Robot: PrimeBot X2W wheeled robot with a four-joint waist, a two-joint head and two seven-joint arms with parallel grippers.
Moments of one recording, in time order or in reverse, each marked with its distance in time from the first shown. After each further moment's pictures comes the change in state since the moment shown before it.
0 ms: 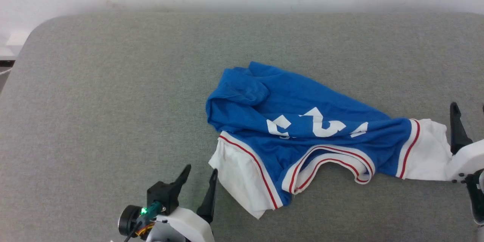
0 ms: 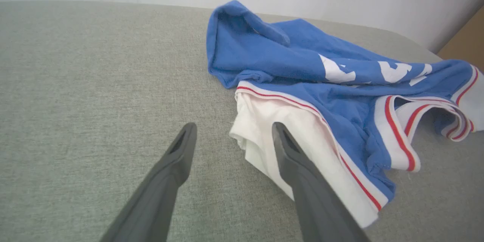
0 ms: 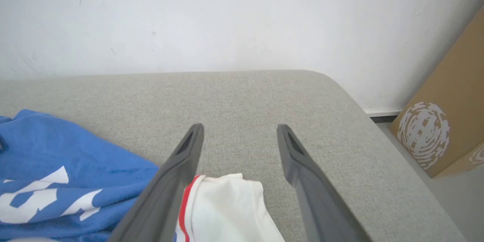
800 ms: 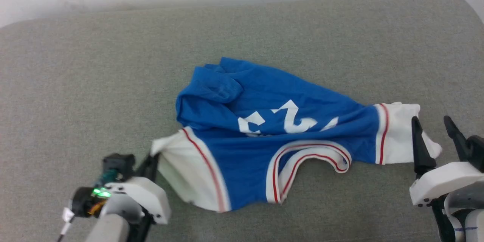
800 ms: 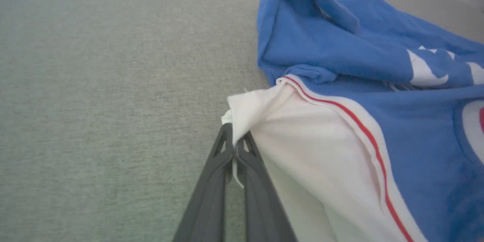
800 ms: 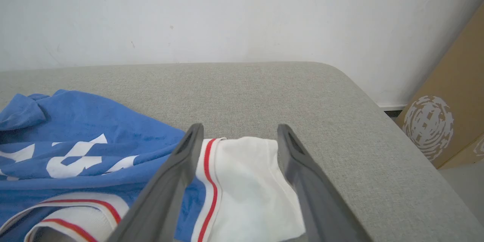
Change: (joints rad) left arm -0.100 0.115 0.070 0.066 -0.070 0.015 0.206; right arm 0.154 0.127 0.094 -0.251 -0.049 0.000 -0.033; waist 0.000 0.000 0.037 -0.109
